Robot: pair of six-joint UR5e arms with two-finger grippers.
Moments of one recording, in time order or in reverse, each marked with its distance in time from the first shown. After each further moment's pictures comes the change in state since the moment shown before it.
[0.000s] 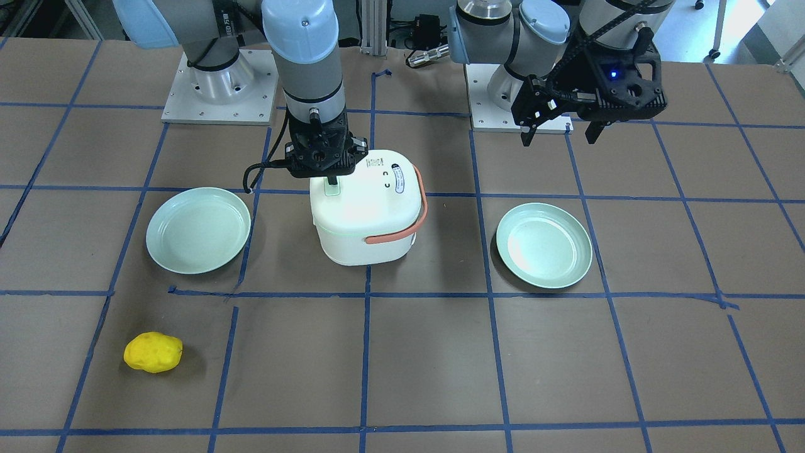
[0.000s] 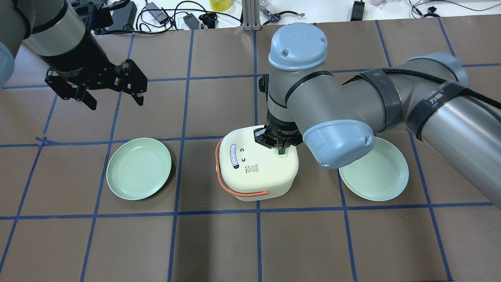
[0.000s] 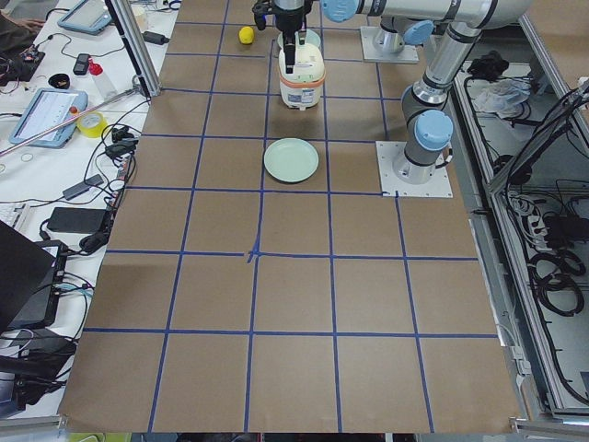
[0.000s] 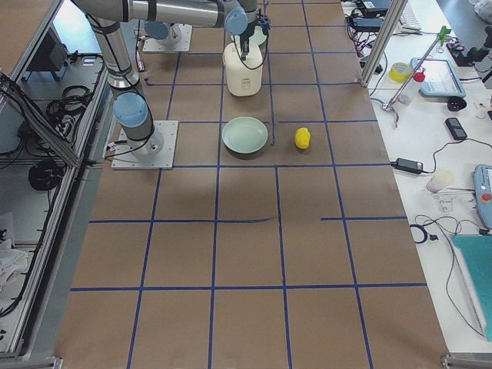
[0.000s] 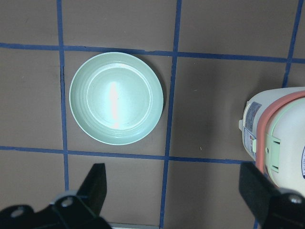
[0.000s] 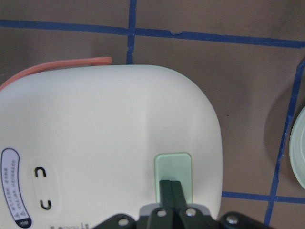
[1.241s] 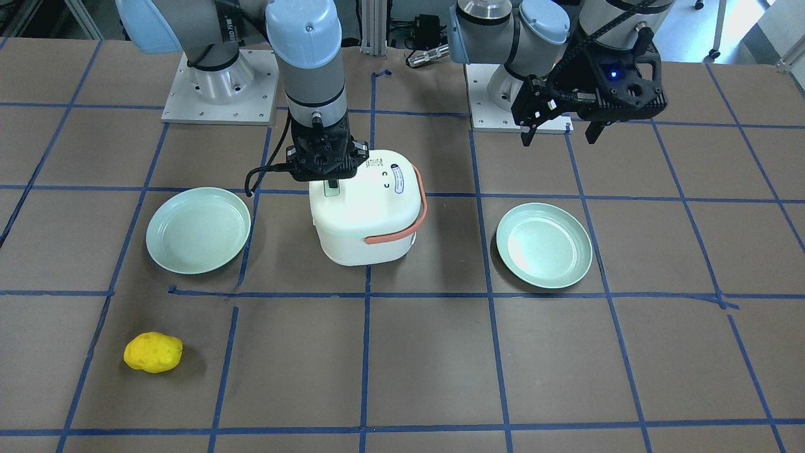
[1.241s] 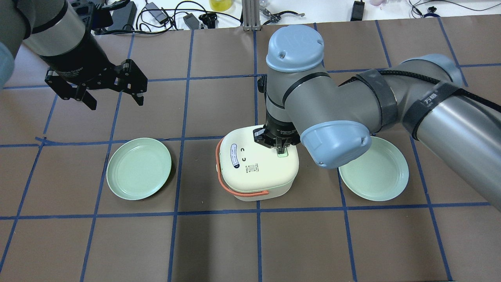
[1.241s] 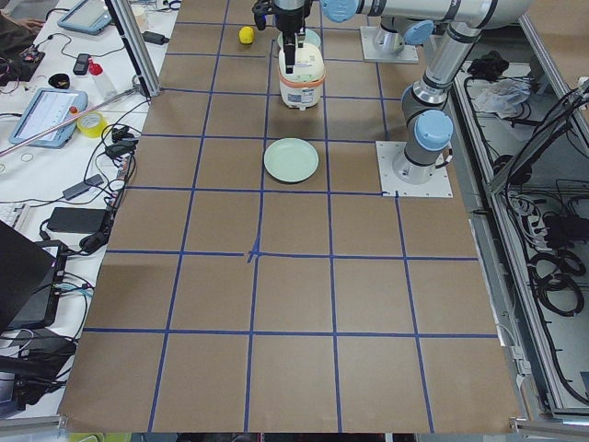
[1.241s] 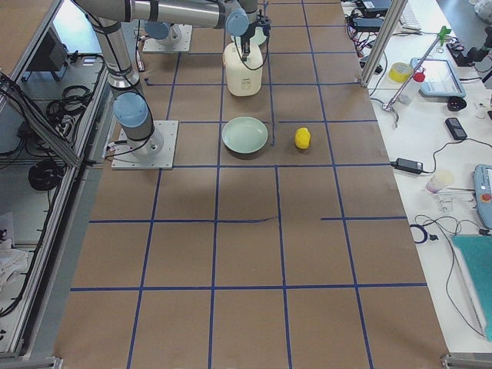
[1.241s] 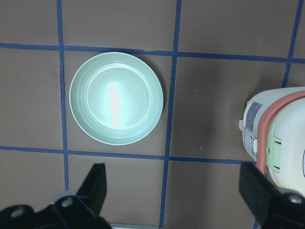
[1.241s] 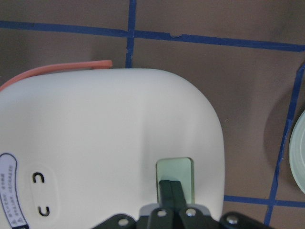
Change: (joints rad) left arm 0.000 0.000 0.000 0.000 0.000 -0.001; right arm 0.002 0.008 0.001 -0.008 -0.009 -0.003
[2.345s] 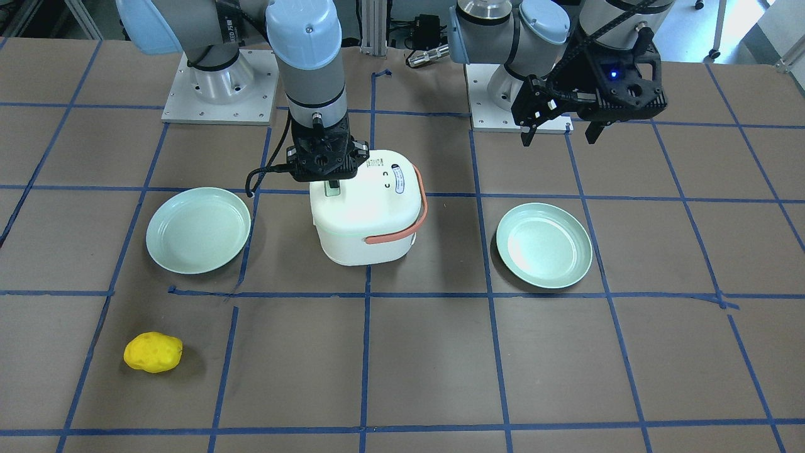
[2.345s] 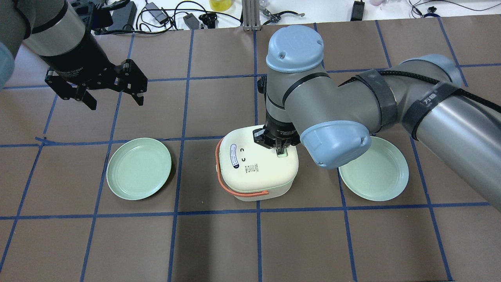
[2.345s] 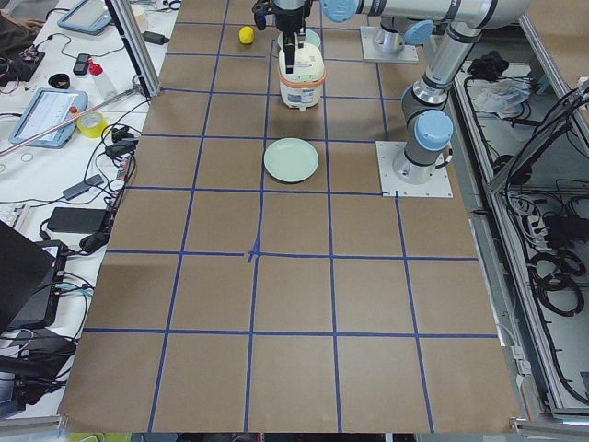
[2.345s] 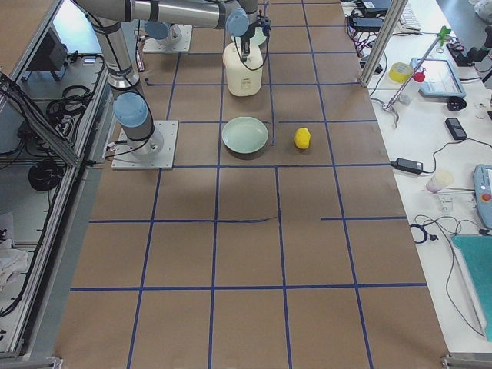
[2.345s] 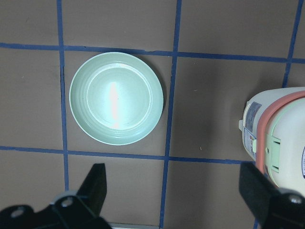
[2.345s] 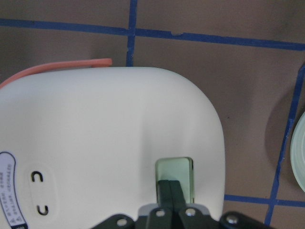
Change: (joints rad) left arm 0.000 0.000 0.000 0.000 0.000 0.000; right arm 0.000 0.001 0.001 0.002 0.006 -0.003
